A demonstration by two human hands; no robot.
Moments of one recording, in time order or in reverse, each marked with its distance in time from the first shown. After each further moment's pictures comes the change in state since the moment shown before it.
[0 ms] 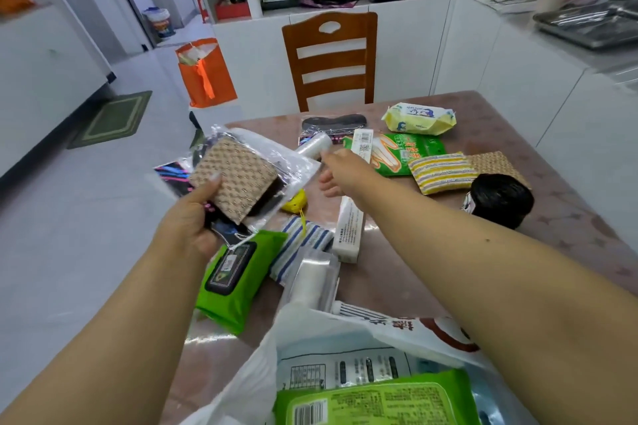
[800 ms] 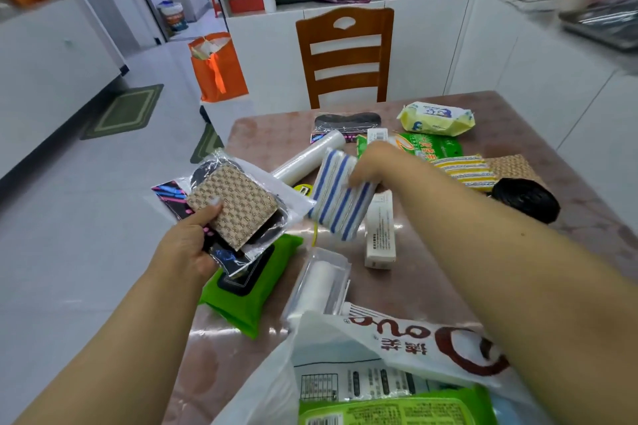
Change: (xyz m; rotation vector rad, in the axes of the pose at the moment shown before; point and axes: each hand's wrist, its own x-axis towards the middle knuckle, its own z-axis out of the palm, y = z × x) left_hand 0.004 -0.009 -0.040 0.069 0.188 -0.022; right_hand 0.002 -0.026 -0.023 -0.755 -0.050 0.053
